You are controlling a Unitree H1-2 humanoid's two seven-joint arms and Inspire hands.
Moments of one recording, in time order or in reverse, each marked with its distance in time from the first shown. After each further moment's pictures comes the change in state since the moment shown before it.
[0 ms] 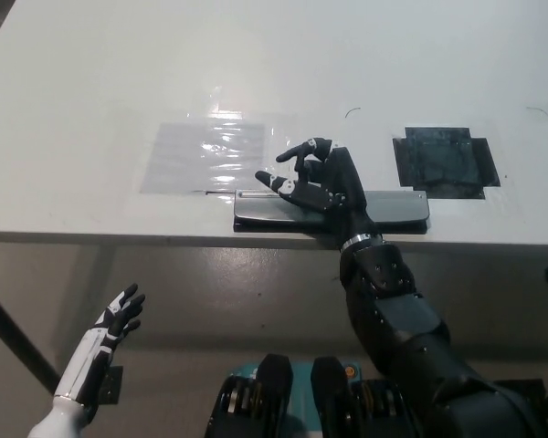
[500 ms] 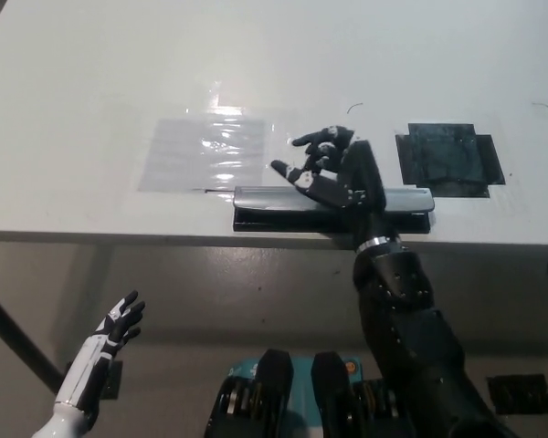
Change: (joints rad) left_arm 0.007 -0.002 0.000 0.017 0.000 -0.002 0.000; right_arm 0.131 -0.001 -0.011 -0.407 0.017 0.053 0.017
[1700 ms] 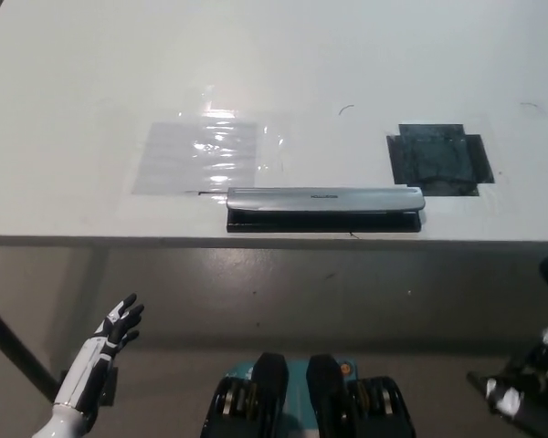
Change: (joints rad) left_arm 0.004 0.003 0.000 0.003 0.000 0.001 0.000; right_arm 0.935 -0.278 0.021 -0.970 0.057 0.236 0.062
